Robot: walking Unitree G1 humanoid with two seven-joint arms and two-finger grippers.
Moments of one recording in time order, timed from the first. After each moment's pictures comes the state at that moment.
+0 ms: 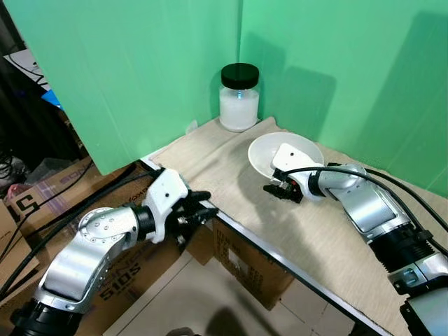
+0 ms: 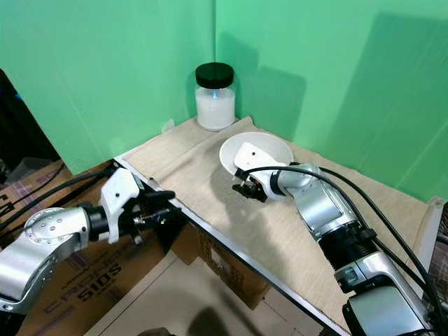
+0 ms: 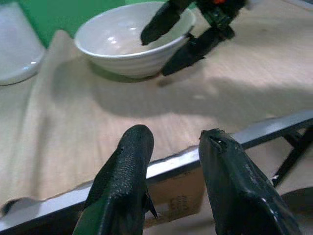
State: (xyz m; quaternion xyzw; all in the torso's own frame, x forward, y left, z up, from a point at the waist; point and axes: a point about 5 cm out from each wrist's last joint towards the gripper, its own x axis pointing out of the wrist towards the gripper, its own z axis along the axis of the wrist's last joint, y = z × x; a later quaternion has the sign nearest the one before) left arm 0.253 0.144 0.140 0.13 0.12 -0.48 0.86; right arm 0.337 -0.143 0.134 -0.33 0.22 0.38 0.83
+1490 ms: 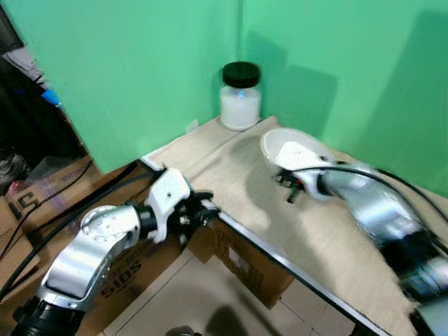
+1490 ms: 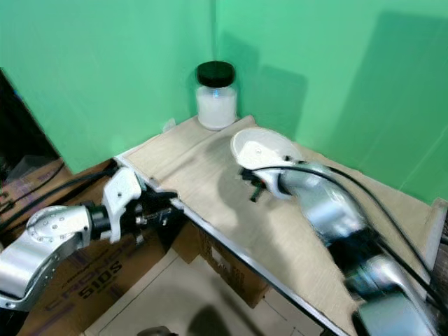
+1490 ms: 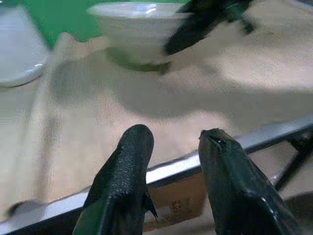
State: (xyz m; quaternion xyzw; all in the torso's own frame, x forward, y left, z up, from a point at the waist) left arm 0.257 0.144 0.144 0.13 0.10 -0.46 0.87; right arm 0.323 -0.158 0.153 -0.34 0.19 0.36 0.84
